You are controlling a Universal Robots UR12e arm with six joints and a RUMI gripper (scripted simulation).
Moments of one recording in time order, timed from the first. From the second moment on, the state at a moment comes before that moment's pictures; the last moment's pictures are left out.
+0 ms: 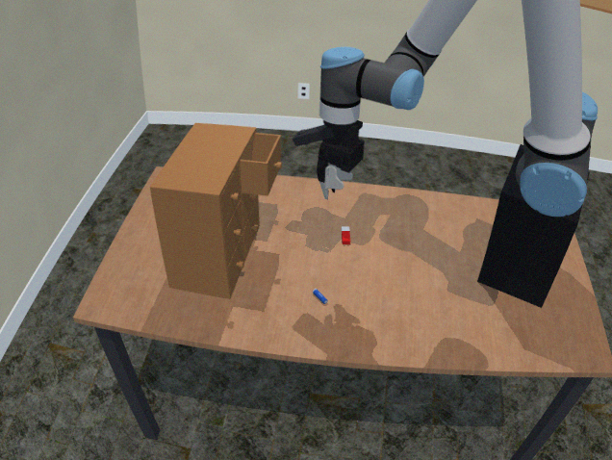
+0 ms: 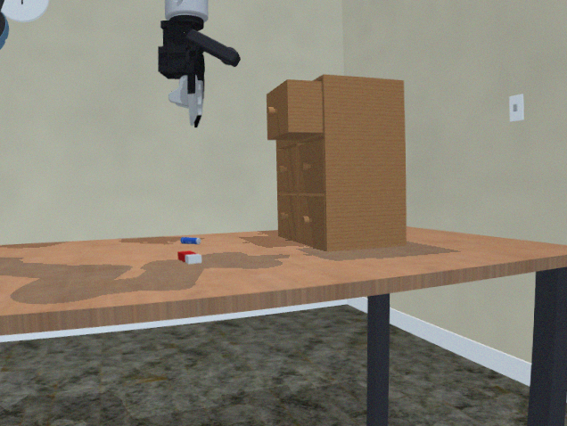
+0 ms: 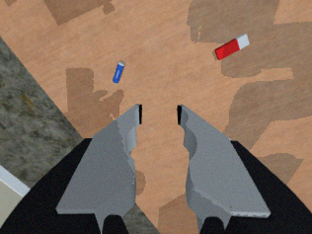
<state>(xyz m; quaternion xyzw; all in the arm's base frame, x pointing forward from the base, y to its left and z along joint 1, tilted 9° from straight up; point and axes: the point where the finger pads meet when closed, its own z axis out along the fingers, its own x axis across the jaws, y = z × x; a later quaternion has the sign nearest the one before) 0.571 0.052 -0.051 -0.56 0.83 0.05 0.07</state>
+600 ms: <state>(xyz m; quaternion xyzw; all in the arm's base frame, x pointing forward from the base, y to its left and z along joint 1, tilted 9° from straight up) 0.581 0.159 -0.184 -0.41 0.91 0.06 0.05</state>
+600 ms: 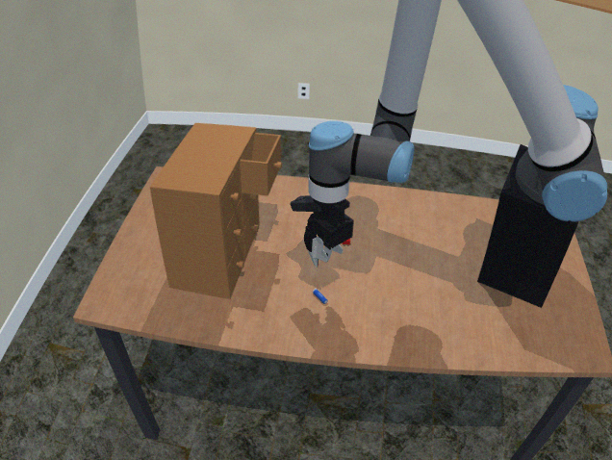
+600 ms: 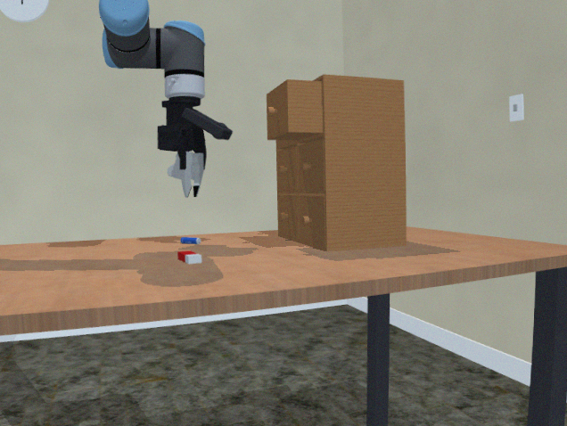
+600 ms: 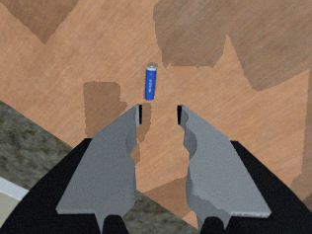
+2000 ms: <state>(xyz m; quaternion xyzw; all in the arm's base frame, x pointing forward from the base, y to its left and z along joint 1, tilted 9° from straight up) 0.579 0.183 -0.215 -0.38 0.92 0.06 0.05</state>
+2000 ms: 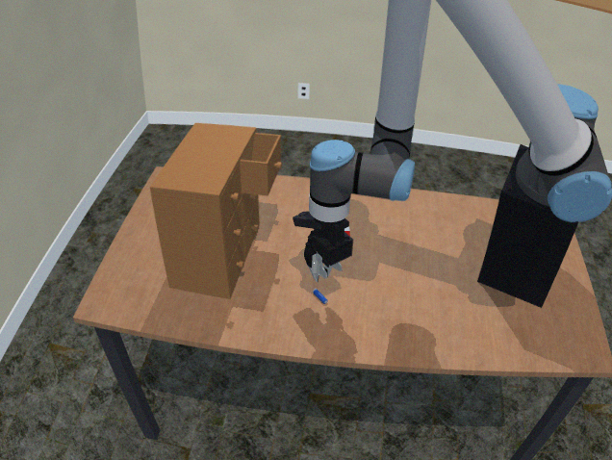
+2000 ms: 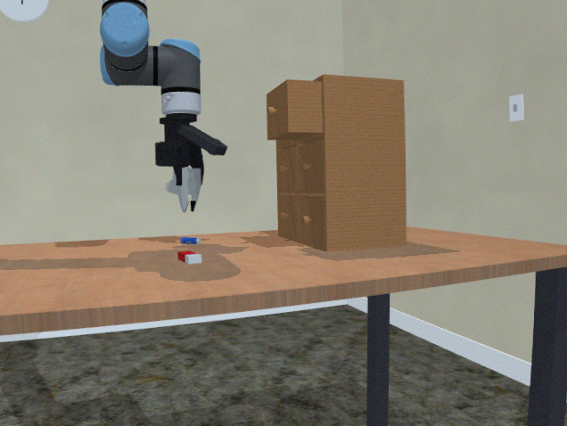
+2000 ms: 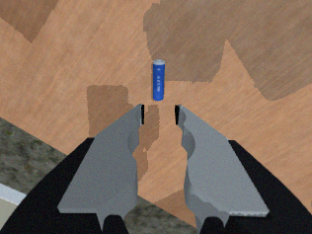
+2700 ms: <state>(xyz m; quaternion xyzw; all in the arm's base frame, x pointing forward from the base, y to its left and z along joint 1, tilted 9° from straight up) 0.579 0.184 -0.219 -0.38 0.92 0.06 0.05</state>
